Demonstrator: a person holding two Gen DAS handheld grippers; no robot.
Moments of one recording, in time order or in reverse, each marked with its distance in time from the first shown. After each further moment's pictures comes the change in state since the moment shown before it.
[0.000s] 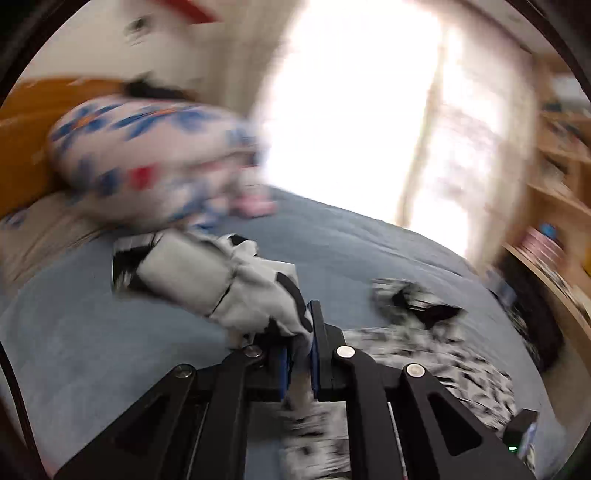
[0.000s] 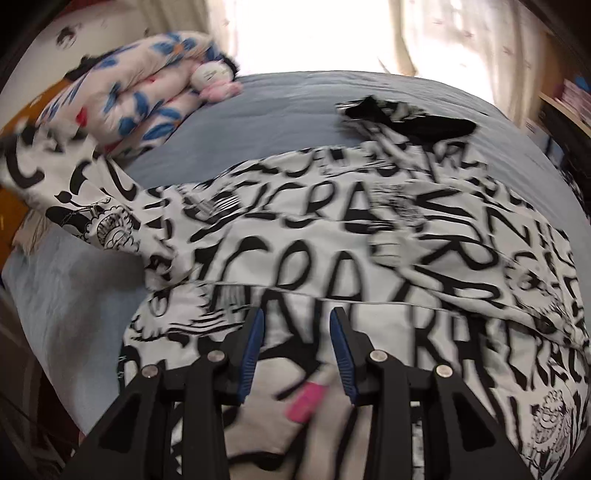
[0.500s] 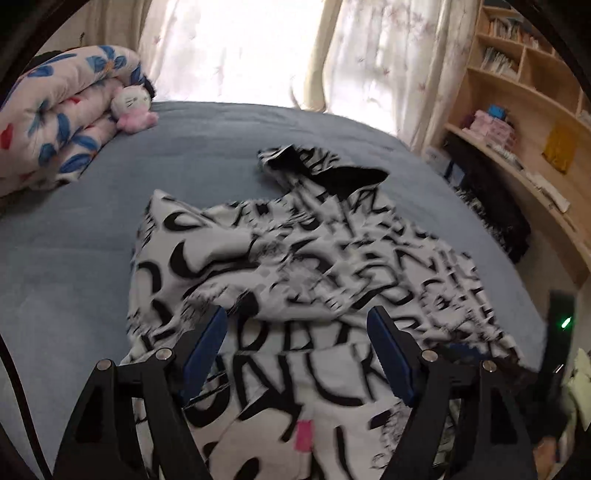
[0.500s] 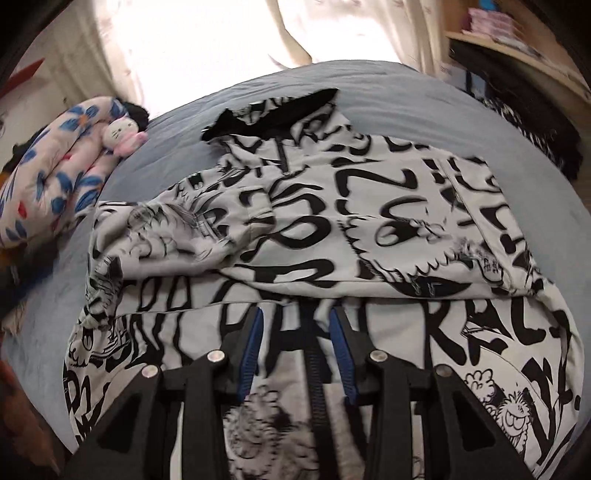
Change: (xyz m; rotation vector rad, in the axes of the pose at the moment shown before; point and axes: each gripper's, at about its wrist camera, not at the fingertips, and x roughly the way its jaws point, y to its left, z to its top) left arm 0.091 -0.145 -0.118 0.172 0.379 -0.136; right arm -0.019 -0.156 -0.019 0.287 -0.007 -0.065
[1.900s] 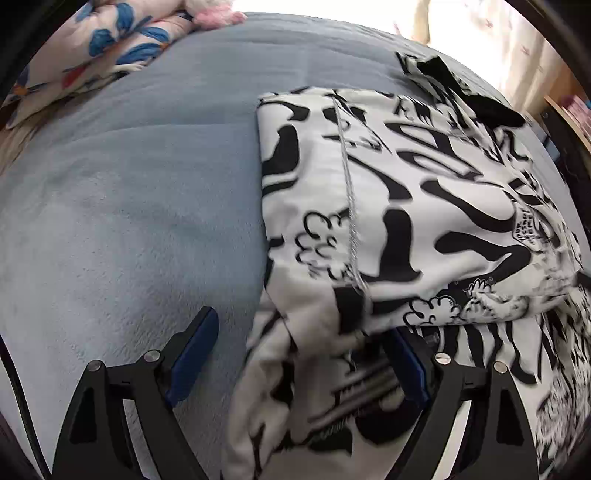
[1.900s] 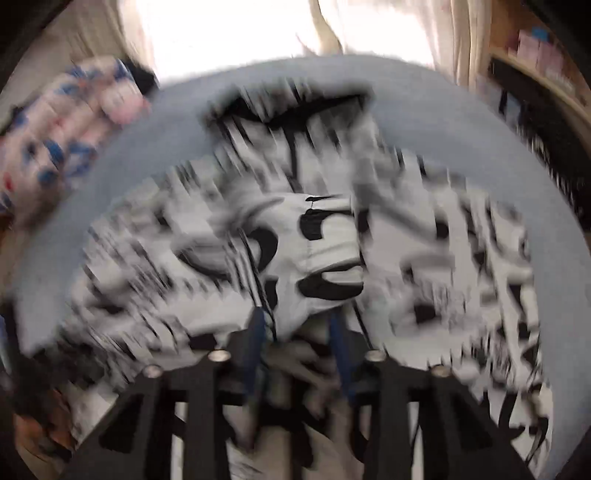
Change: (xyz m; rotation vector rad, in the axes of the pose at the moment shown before) left arm 0.095 0.140 -0.060 -0.145 0.309 0.212; right arm 0.064 0.006 0.057 -0.134 0.179 -0.043
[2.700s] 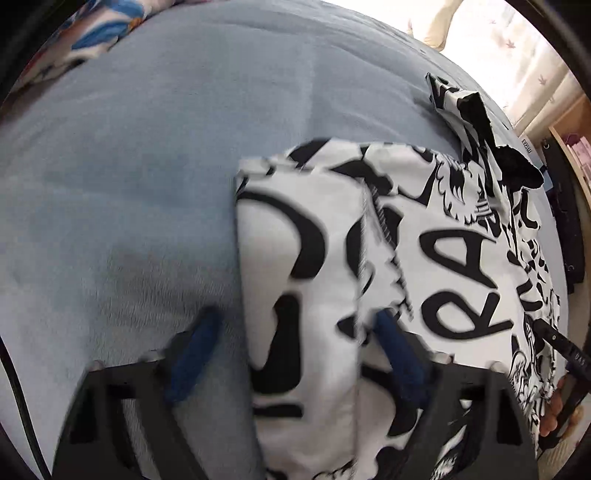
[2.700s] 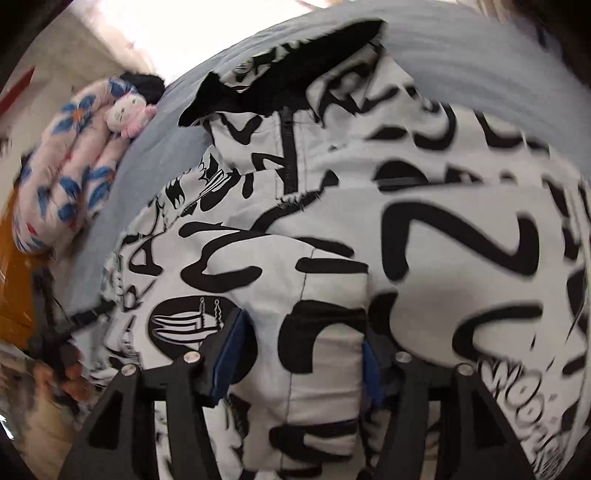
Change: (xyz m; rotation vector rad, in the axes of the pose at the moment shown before) left arm 0.054 0.015 0.129 -0.069 0.053 -0.123; right arm 0.067 -0.016 0.075 -0.045 0.000 0.220
